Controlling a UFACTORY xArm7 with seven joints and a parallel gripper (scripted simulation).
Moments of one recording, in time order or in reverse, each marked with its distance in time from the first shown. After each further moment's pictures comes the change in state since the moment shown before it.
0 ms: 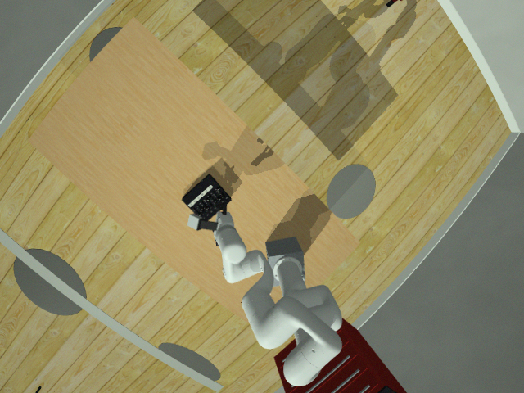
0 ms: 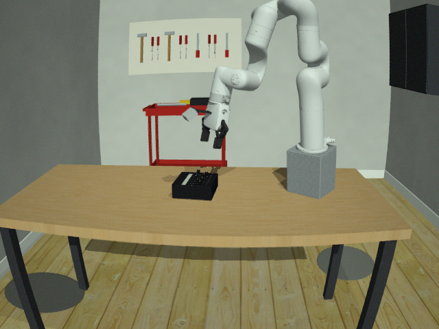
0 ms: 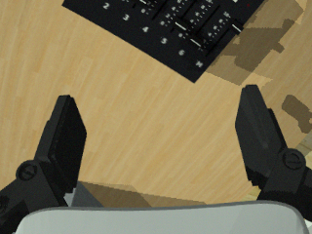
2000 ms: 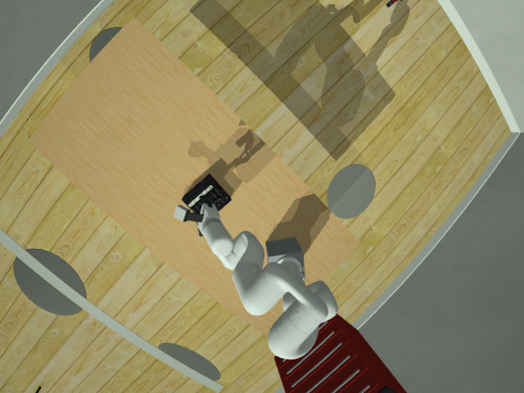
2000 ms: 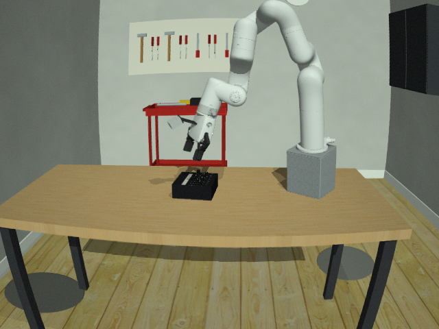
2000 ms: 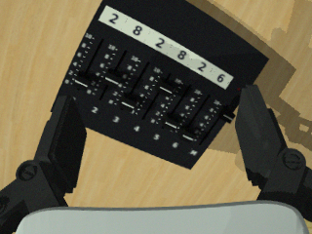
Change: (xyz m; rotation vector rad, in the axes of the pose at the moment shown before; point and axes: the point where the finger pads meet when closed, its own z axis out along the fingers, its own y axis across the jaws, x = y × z) arm 0.060 0.014 0.048 -0.070 0.130 0.073
